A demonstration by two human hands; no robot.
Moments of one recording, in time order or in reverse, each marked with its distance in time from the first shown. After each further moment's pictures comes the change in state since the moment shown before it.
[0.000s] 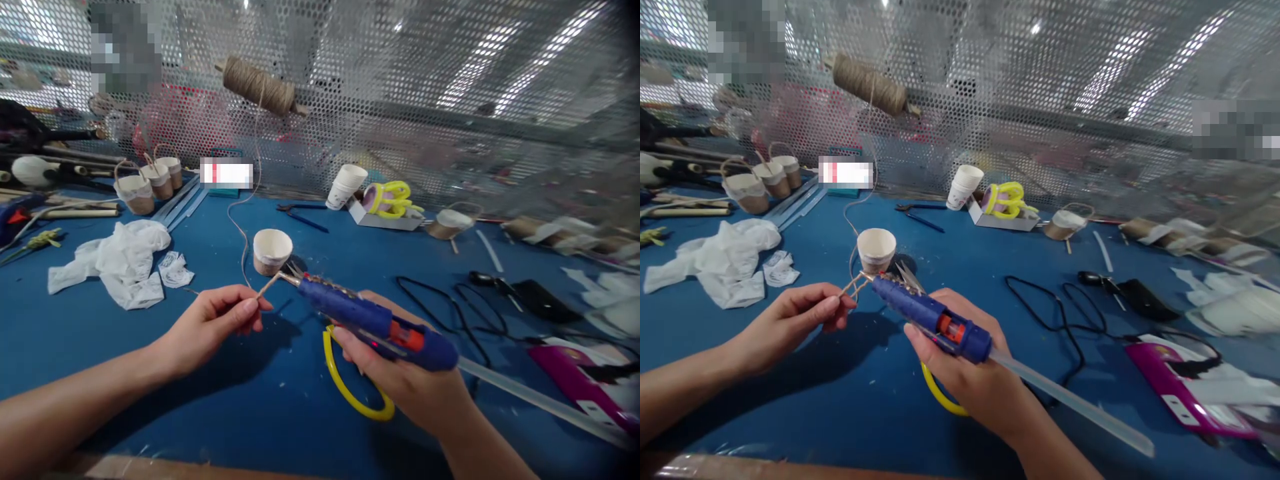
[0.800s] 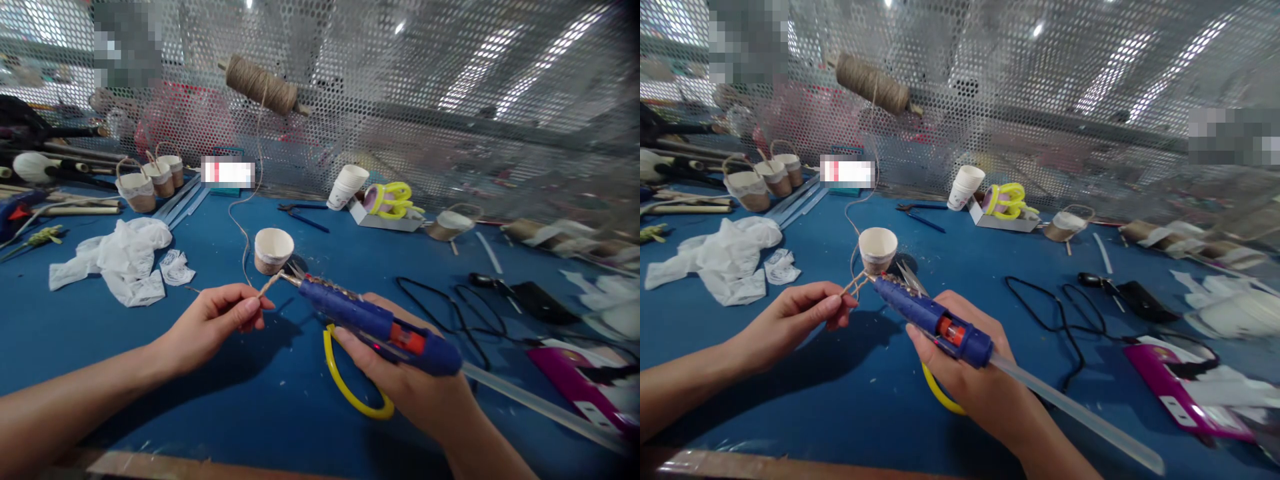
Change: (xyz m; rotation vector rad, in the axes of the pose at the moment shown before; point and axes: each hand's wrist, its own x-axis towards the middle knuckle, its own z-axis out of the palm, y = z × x) left_hand 0.000 -0.001 0.002 -0.007 -0.005 0.039; right_hand -0.003 0.001 -0.002 -0.164 -0.014 -0.037
